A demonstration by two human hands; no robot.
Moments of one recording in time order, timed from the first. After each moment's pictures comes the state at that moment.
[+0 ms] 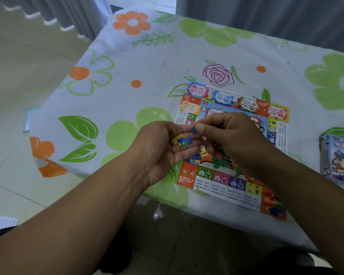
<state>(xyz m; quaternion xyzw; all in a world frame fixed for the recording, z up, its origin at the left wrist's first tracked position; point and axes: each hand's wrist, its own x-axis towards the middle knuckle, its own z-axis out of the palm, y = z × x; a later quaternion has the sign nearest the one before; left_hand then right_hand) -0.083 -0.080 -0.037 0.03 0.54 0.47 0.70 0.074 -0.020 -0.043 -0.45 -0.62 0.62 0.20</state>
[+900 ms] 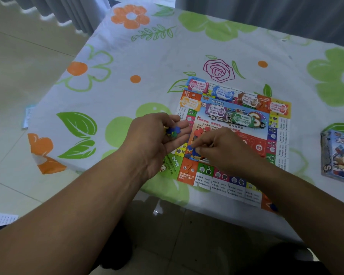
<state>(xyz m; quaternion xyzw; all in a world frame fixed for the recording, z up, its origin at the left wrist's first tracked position) -0.084 -0.078 -0.036 0.02 0.60 0.52 0.61 0.075 -0.025 -0.079 -0.47 -0.76 0.45 0.04</state>
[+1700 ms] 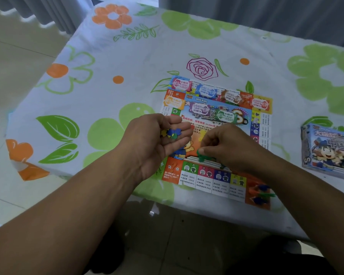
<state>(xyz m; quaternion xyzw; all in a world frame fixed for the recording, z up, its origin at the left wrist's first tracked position) -0.062 -0.072 -0.035 0.03 0.56 0.49 0.67 0.111 -0.013 -0.067 -0.52 -0.75 0.42 0.00</state>
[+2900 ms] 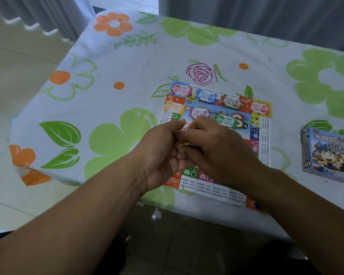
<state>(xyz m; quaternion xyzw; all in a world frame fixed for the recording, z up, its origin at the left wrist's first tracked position) -0.053 -0.071 -0.039 0.09 0.50 0.42 0.75 0.092 -0.035 -0.052 -0.32 -0.92 0.20 0.14</state>
